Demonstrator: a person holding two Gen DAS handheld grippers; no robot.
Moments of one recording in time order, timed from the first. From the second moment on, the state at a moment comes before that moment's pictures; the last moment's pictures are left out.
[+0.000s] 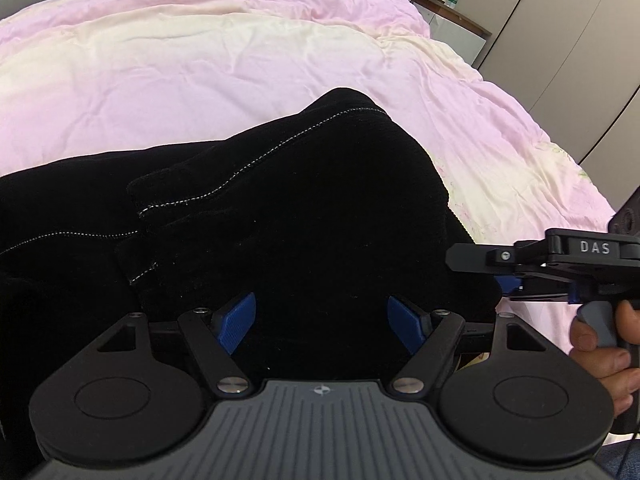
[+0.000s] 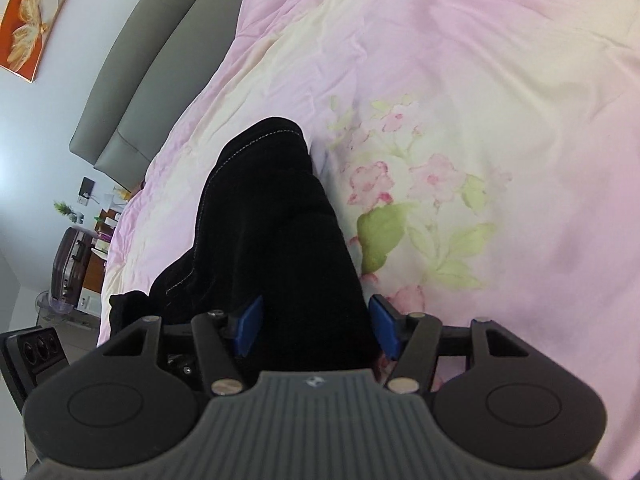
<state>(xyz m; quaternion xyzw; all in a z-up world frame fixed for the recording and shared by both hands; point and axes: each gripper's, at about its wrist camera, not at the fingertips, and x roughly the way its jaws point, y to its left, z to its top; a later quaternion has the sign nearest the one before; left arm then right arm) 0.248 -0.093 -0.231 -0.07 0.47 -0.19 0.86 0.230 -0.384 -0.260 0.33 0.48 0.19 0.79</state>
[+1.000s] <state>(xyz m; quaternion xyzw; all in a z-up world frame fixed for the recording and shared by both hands) 0.213 0.005 -0.169 -0.12 0.43 -0.15 0.88 0.224 -0.308 -0.200 0.24 0.43 0.24 0.84</state>
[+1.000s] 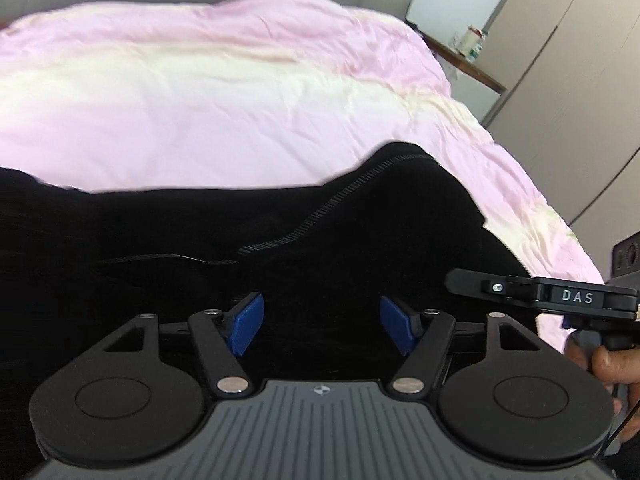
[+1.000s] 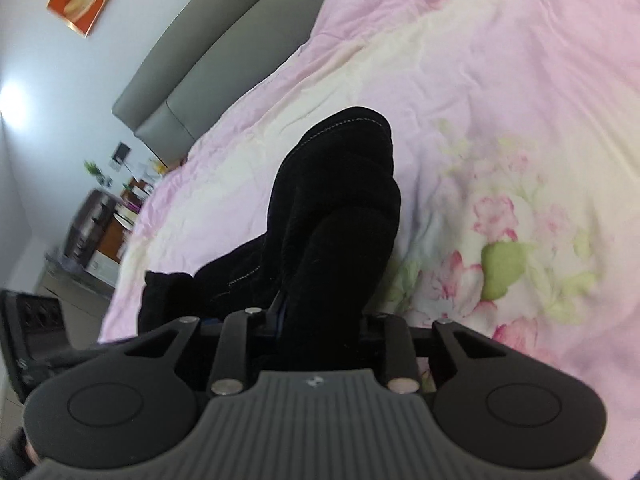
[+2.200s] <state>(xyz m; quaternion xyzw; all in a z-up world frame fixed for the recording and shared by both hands) 0.111 0.253 -0.201 -0.37 0.39 -0.02 0.84 0.115 0.044 -0.069 -0.10 0.34 0.29 0.89</state>
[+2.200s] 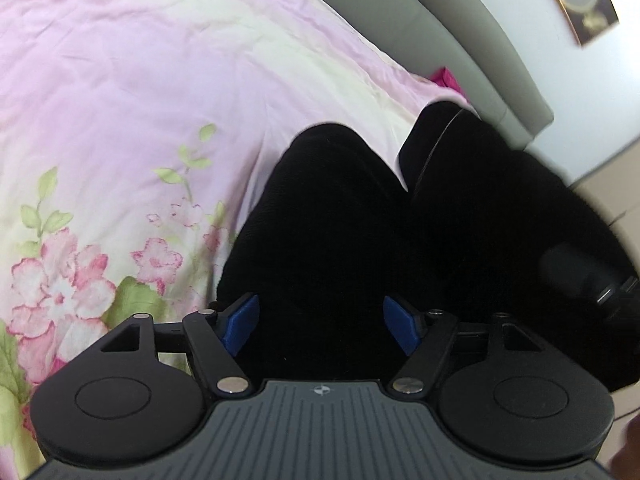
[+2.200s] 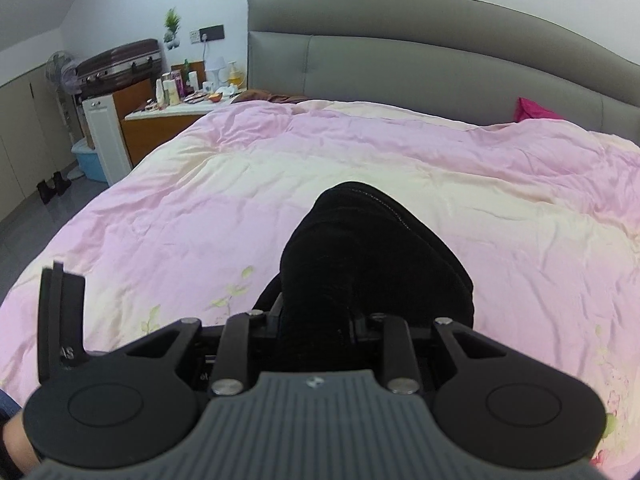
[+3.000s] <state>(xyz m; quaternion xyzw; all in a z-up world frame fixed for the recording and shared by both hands) 0.073 0.354 -0.176 -0.48 0.27 0.05 0.84 0.078 0.167 -0.151 -0.19 0.28 0.32 0.89</state>
